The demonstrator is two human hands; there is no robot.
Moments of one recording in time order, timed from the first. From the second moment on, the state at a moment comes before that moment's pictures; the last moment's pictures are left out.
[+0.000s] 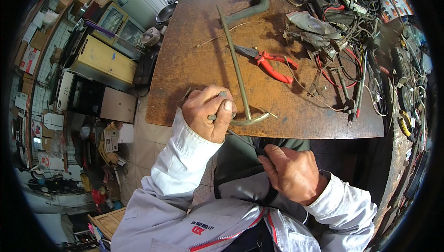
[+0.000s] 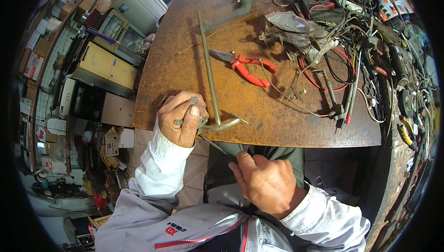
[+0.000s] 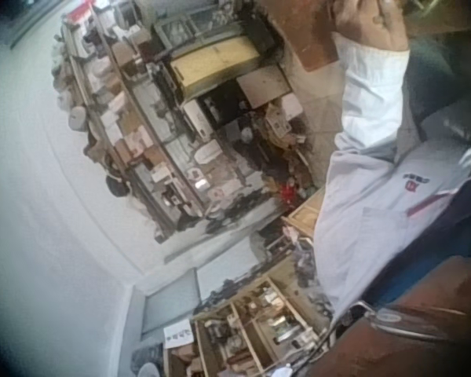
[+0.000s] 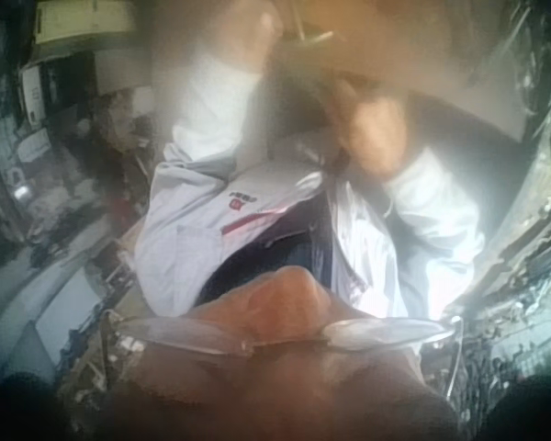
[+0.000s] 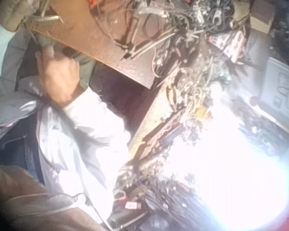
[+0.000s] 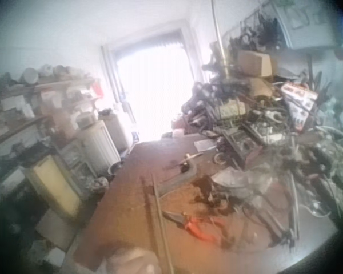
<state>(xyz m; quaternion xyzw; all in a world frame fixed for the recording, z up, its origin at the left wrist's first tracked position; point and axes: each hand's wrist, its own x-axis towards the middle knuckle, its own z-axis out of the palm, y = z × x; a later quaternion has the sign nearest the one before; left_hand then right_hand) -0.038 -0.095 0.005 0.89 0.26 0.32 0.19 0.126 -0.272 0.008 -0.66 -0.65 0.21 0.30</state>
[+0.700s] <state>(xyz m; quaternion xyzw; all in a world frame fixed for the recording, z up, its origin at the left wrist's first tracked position) -0.044 -0.090 0.001 0.85 0.24 0.38 0.26 0.145 -0.268 0.014 -0.63 -0.59 0.35 0.36</state>
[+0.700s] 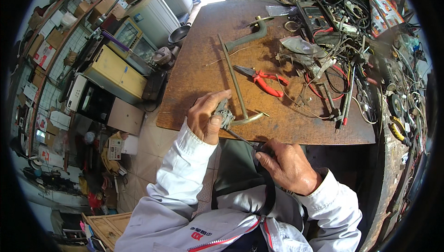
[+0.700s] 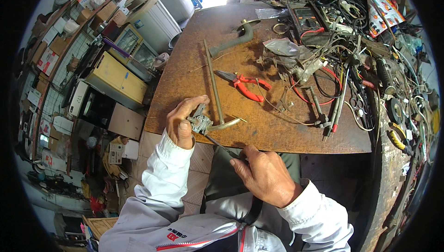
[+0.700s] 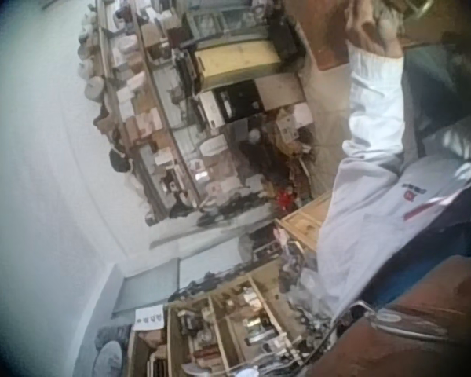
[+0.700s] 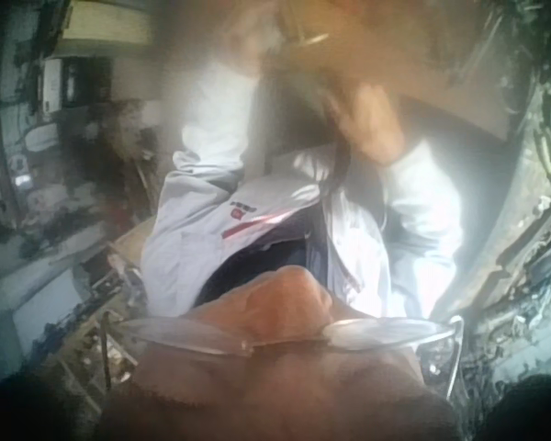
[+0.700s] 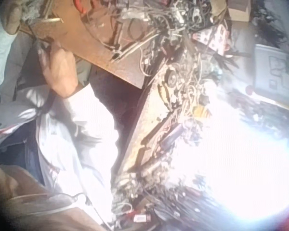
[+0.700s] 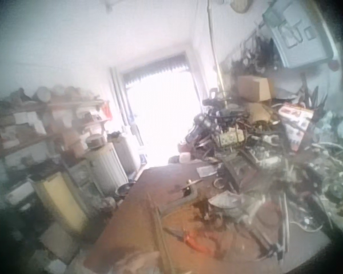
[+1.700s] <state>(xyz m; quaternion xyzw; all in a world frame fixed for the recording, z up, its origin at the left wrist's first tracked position) -0.106 -0.120 -0.013 0.73 0.26 0.59 0.20 0.170 -0.294 0.039 -0.72 -0.53 0.10 0.43</state>
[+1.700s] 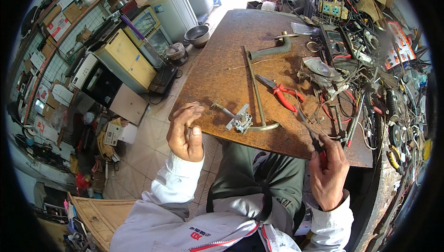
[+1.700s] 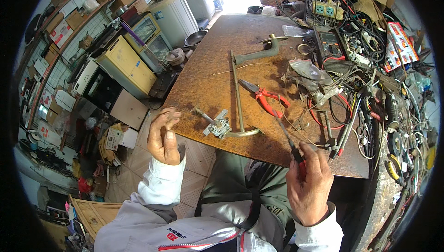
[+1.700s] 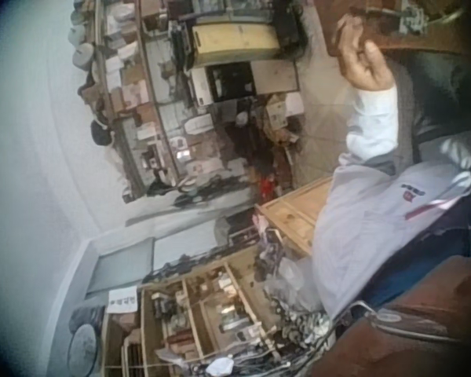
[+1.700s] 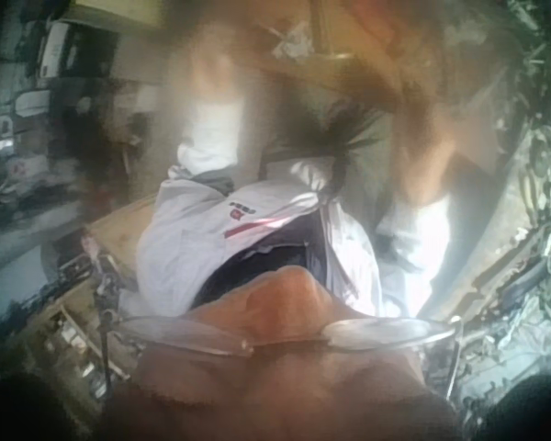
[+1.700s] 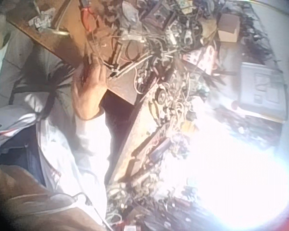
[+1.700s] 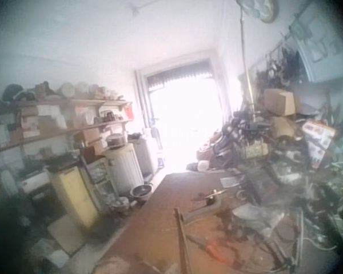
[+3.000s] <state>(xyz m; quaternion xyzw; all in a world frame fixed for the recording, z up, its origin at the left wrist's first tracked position) -0.040 -0.115 -0.006 0.87 0.29 0.39 0.09 0.193 -0.241 -0.018 -0.70 -0.57 -0.16 0.39</state>
